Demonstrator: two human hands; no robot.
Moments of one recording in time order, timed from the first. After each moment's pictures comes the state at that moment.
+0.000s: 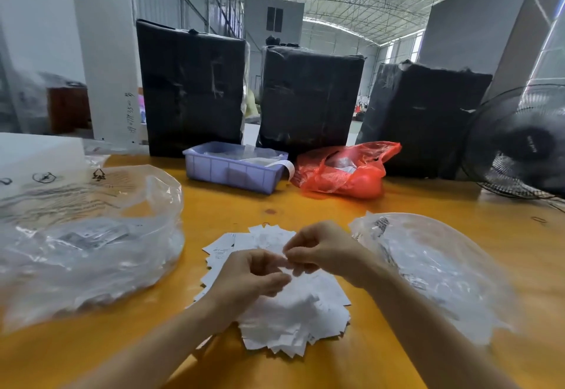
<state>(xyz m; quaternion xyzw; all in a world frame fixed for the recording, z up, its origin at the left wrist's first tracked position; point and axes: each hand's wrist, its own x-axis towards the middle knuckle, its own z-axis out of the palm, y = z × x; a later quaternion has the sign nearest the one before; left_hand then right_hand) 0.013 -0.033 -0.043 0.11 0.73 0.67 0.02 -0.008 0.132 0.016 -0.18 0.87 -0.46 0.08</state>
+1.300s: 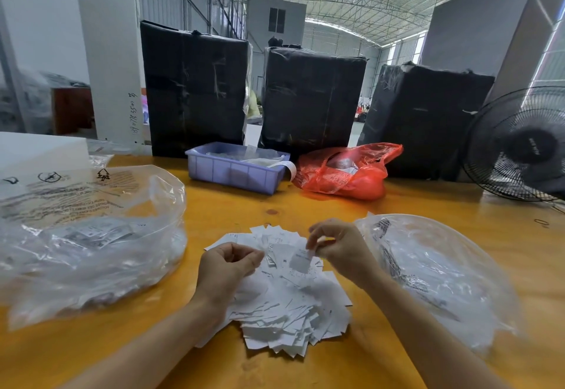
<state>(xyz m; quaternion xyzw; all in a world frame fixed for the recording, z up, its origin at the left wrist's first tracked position) -0.004 -0.046 -0.059 -0.03 0.64 0.76 -0.12 -0.028 0.151 -0.011 -0.15 0.85 -0.50 -0.11</state>
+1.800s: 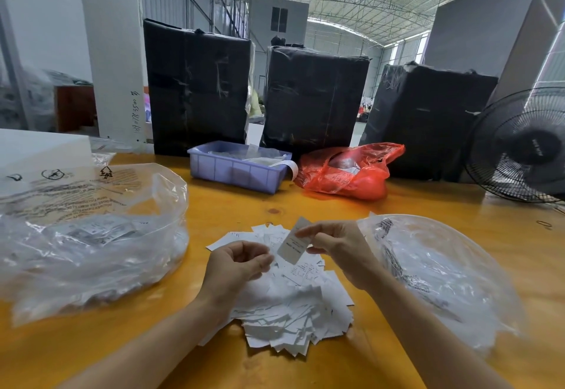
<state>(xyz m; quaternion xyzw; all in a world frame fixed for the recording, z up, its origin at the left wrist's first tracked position) 0.003 -0.042 -0.054 0.01 0.64 0.76 -0.08 -0.025 0.143 -0.009 -0.16 0.78 -0.60 -0.05</state>
